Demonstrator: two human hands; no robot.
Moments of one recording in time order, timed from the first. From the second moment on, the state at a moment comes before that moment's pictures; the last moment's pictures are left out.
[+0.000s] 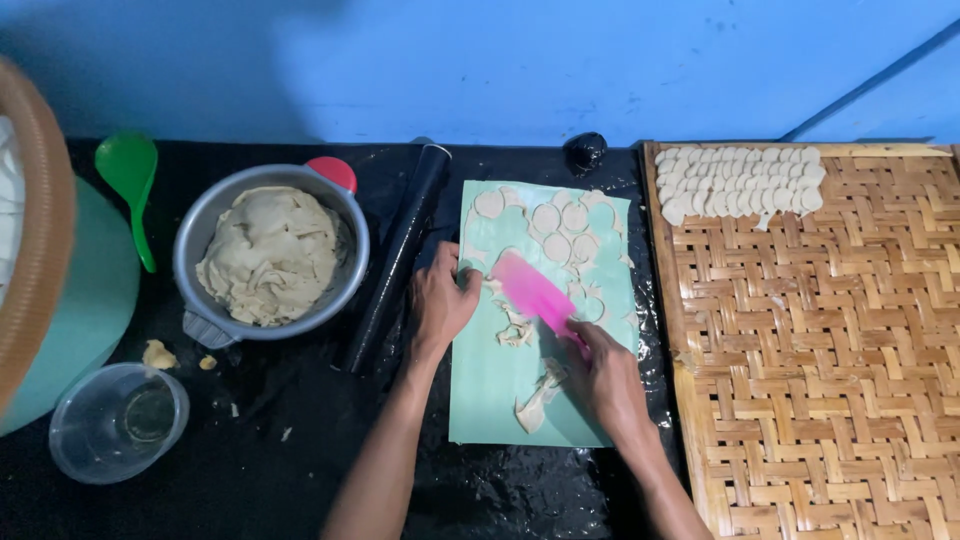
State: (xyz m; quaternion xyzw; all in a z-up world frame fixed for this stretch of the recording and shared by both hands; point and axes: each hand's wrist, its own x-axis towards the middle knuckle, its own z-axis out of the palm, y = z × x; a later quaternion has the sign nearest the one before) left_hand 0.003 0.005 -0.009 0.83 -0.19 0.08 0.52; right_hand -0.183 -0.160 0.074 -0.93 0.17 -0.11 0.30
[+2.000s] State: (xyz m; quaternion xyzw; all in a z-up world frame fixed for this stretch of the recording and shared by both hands) left_hand -0.001 0.003 -0.002 0.83 -0.18 0.07 0.53; right_hand -0.203 -0.343 0.040 -0.87 0.38 -0.28 0.16
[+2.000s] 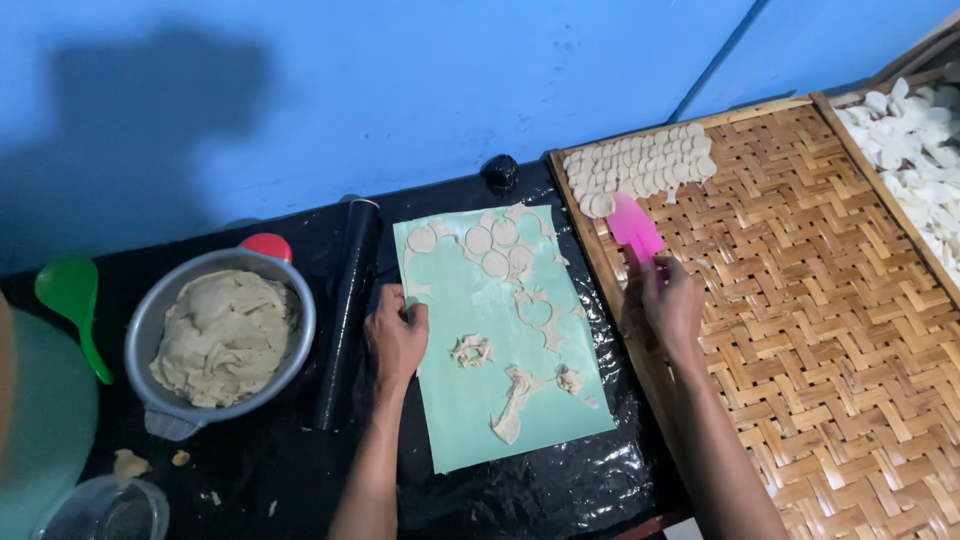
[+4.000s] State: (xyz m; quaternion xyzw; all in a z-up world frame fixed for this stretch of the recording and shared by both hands) left_hand 0.010 0.006 0.015 0.81 -0.28 -0.04 0.51; right_hand -0.128 -0.167 0.065 -0.93 0.22 -0.20 0.22
